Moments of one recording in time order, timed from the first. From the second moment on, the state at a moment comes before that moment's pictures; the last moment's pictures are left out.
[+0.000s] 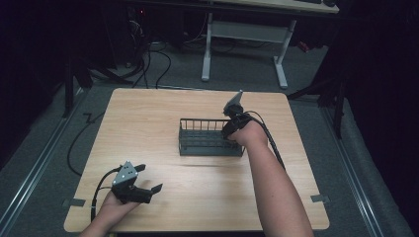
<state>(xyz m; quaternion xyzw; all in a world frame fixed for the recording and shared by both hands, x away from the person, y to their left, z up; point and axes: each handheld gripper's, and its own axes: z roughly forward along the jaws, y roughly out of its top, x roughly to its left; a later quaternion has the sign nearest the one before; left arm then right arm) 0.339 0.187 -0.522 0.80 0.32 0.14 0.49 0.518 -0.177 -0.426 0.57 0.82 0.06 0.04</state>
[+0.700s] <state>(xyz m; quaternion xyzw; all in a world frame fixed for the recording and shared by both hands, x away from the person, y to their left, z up) 0.340 0.187 -0.523 0.80 0.32 0.14 0.49 0.513 -0.182 -0.386 0.57 0.81 0.10 0.05</state>
